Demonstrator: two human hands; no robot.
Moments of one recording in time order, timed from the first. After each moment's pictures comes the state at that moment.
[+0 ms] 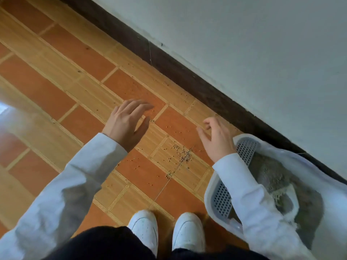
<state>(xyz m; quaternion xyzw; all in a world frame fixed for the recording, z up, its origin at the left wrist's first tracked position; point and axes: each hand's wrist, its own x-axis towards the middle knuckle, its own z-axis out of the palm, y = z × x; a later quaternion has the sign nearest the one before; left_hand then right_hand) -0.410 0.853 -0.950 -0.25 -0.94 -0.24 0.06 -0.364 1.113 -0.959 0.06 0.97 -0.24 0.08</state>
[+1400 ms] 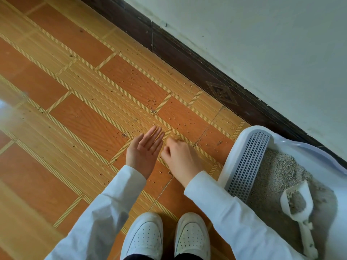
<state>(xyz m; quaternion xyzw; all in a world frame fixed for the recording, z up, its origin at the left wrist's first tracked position) -0.338 0.892 -1.040 0.33 -0.28 -0.88 -0.21 -0.327 1.012 -1.004 -0.05 0.97 -0.20 0.16</state>
